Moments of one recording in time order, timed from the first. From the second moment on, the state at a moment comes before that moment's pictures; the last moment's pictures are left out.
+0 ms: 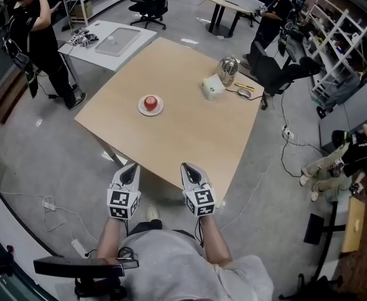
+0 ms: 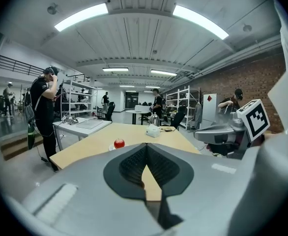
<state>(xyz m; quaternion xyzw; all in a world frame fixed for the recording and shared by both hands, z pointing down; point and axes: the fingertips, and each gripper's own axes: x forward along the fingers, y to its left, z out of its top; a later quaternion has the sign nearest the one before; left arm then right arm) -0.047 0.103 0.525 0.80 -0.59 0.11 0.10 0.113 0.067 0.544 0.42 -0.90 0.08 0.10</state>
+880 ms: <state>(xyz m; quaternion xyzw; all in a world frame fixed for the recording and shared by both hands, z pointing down) -0.112 0.043 0.533 0.80 -0.58 0.09 0.12 0.056 0.010 0.546 0.43 -0.89 0.07 0.12</state>
